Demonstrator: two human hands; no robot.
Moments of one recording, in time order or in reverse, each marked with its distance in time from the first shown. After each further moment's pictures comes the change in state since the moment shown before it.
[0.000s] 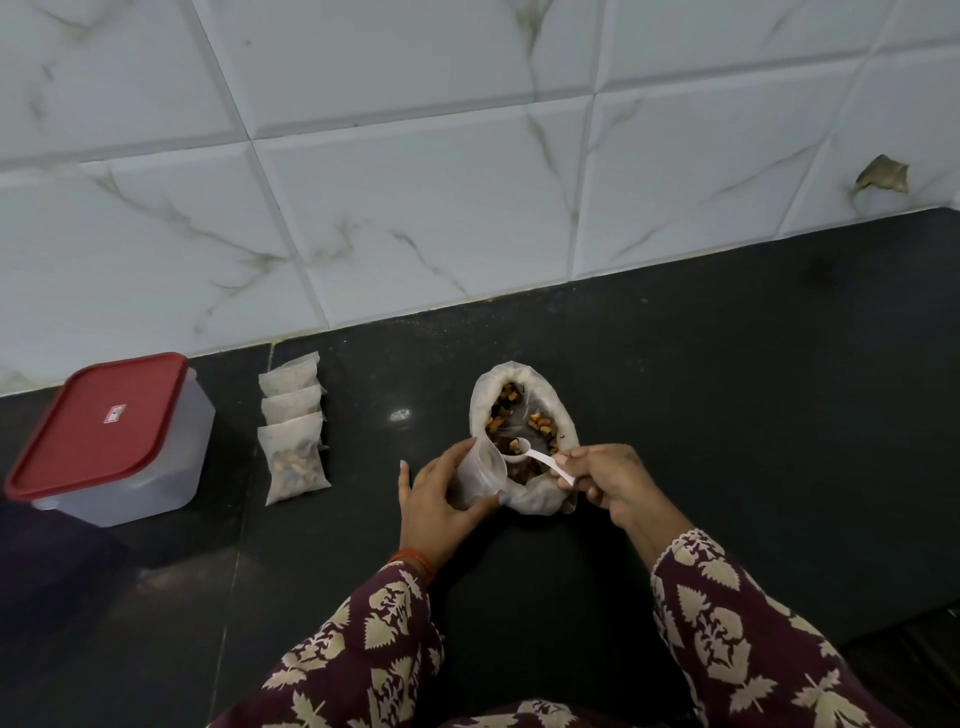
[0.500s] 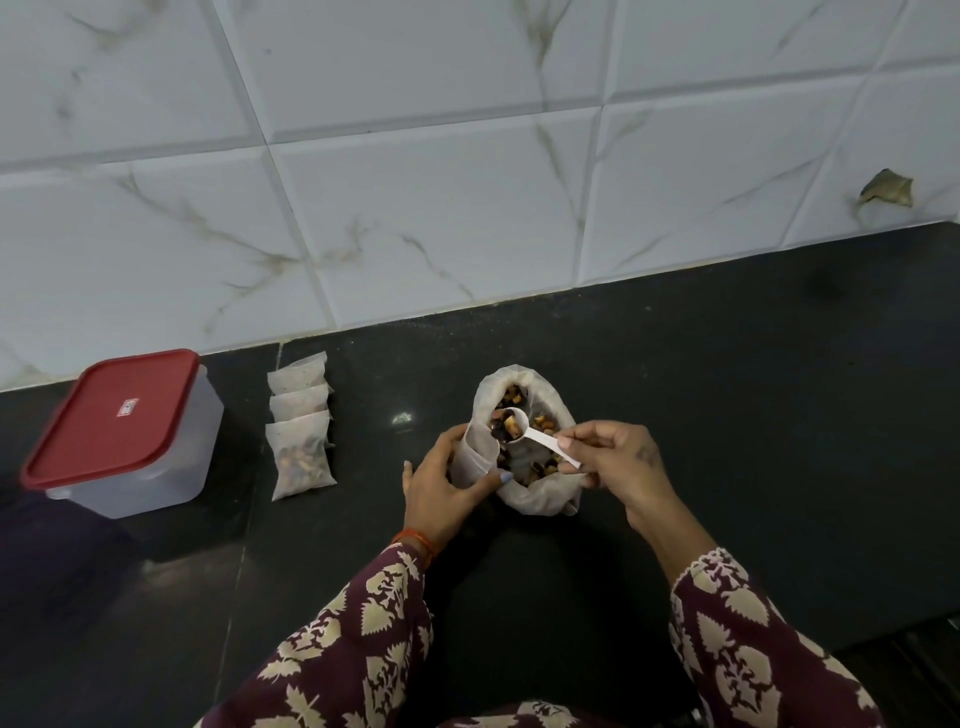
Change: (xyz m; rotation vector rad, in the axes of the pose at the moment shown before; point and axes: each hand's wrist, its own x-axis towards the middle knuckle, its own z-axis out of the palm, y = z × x) left_hand 0.010 0.021 -0.011 -0.219 0.011 -0.151; right_hand -0.032 -0.010 -0.008 -0.062 -0.055 -0.404
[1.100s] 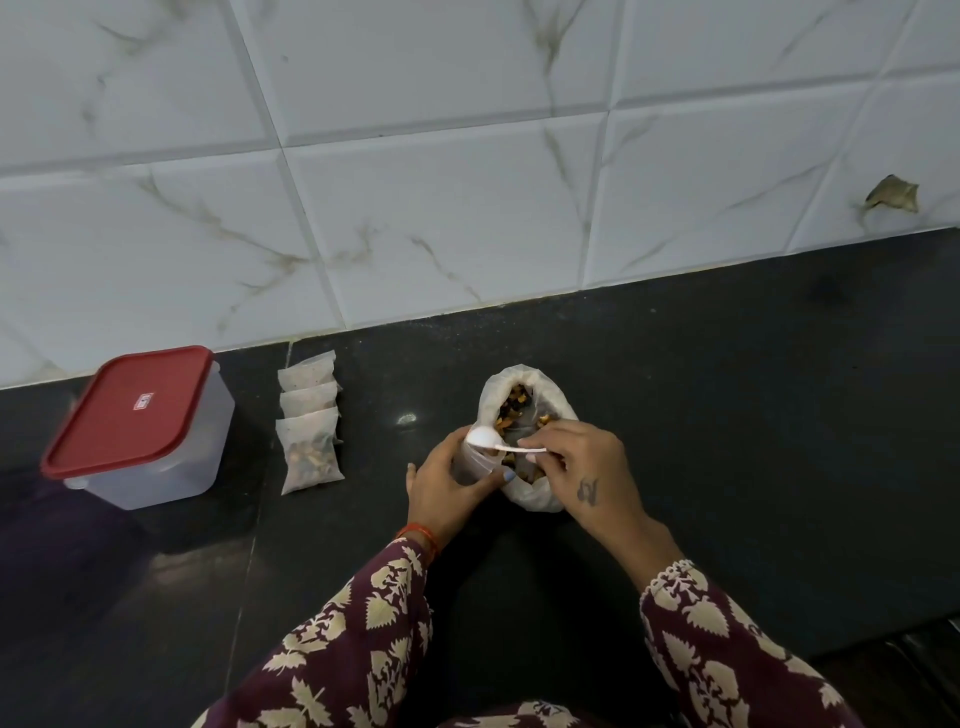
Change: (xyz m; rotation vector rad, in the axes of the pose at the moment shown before) left_hand -0.004 0.002 -0.004 -0.007 -0.001 -0.001; right_hand -0.006 0.012 0.026 -0.700 0.061 -0.874
